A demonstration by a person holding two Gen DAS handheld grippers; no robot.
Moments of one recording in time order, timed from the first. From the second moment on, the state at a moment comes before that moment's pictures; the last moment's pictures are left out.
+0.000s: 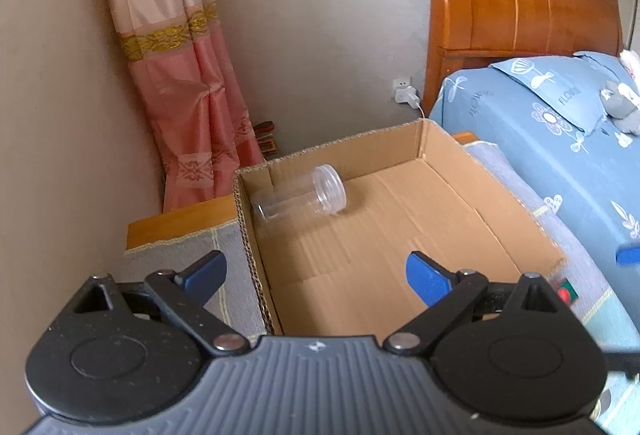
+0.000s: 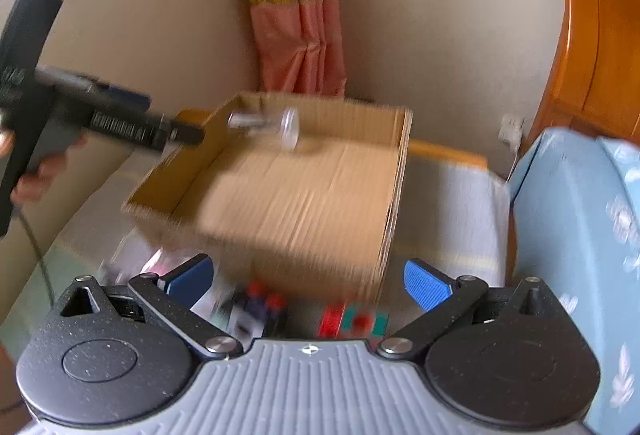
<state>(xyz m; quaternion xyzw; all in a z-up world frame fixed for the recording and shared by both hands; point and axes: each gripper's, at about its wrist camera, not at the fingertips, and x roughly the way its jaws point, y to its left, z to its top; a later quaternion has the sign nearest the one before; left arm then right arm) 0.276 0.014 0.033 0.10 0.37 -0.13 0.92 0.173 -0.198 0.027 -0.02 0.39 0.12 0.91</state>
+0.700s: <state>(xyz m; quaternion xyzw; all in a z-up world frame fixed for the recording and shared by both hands) 0.260 0.026 0.016 0.10 0.38 -0.14 0.91 0.151 -0.228 -0.056 0.11 0.48 0.15 0.86</state>
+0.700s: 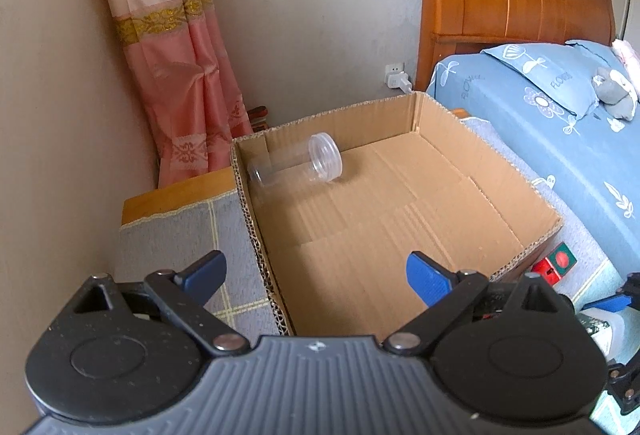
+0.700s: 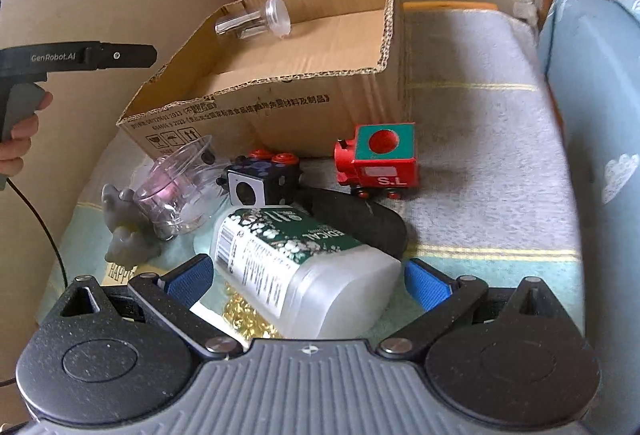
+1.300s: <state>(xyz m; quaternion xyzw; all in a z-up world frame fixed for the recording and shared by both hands) 0.263 0.014 0.005 0.12 0.39 -0.15 0.90 0.157 -0.233 -0.053 0.08 0.47 0.23 0.85</state>
